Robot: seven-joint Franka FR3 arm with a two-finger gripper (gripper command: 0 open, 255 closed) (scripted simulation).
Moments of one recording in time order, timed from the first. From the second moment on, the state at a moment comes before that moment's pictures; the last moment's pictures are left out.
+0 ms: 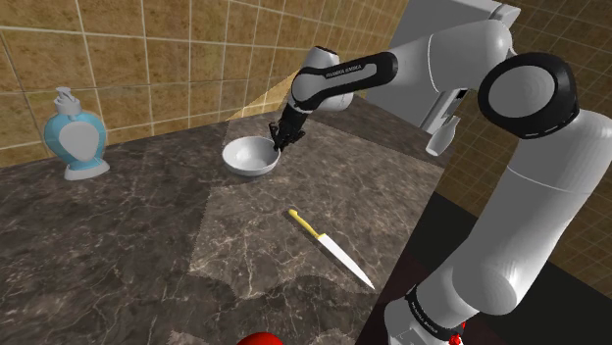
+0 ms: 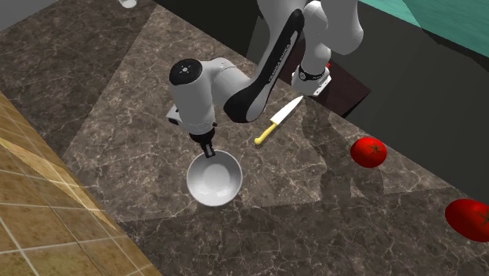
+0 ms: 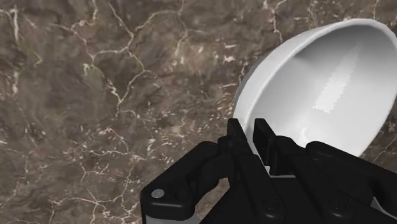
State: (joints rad) arm 0.03 0.25 0.05 -1.96 0.11 2.34 0.26
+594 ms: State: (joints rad) arm 0.03 0.20 0.05 -1.92 0.11 2.24 0.26
